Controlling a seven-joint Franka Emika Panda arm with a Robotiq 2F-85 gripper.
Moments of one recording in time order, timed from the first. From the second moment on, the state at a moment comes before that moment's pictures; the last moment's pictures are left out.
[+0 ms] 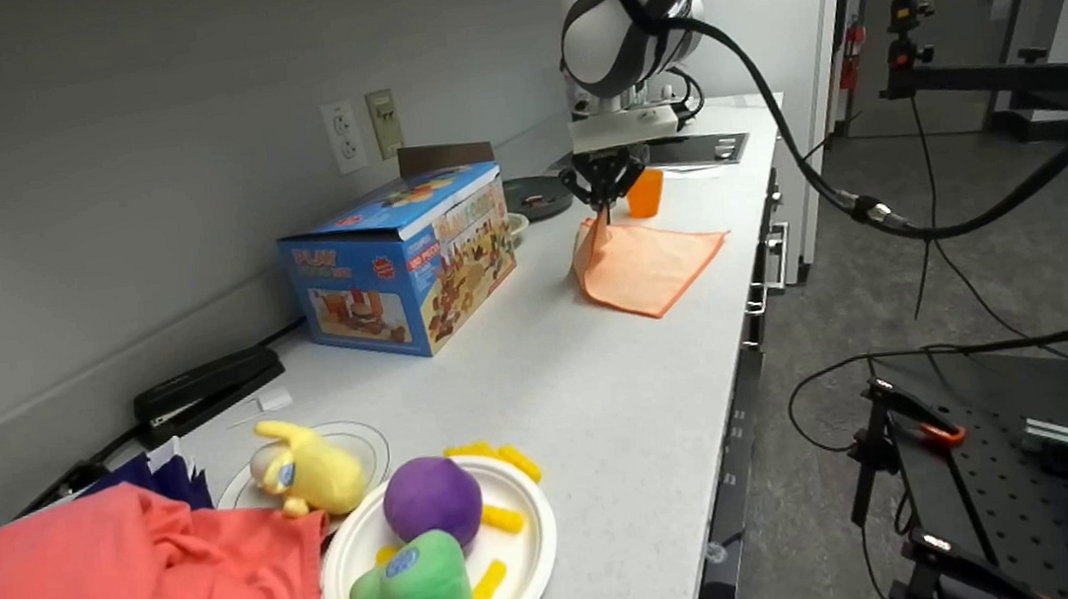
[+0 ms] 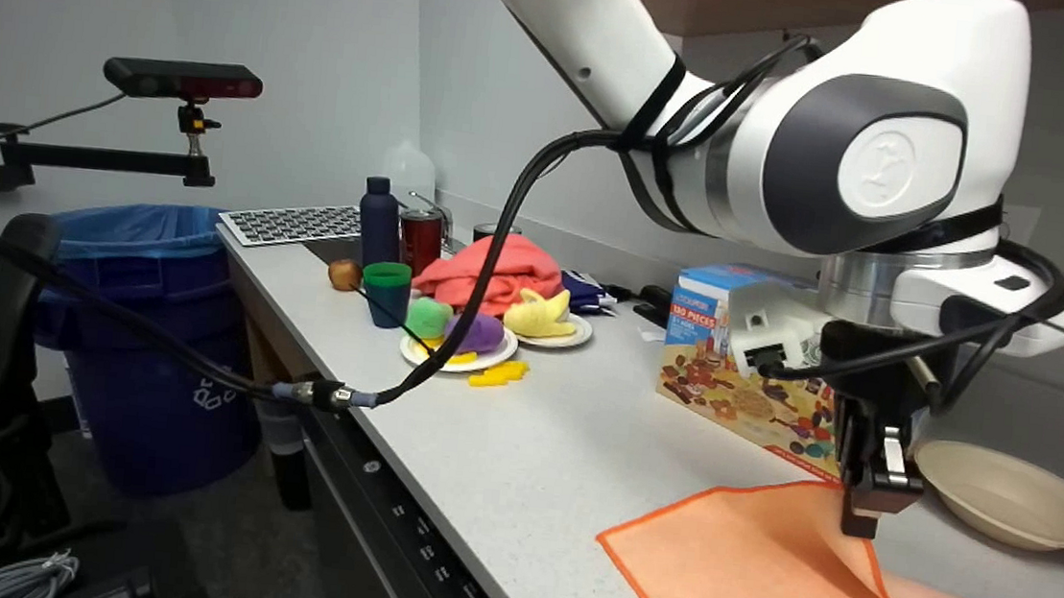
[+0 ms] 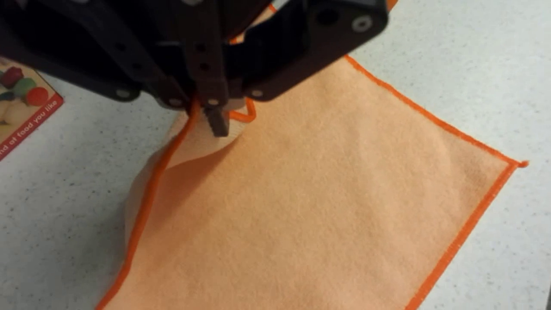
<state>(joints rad) -0.16 0.33 -0.30 -1.93 -0.01 2.38 0.63</state>
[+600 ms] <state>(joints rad) -0.19 0.19 -0.32 -2.10 -0.01 2.52 0.59</state>
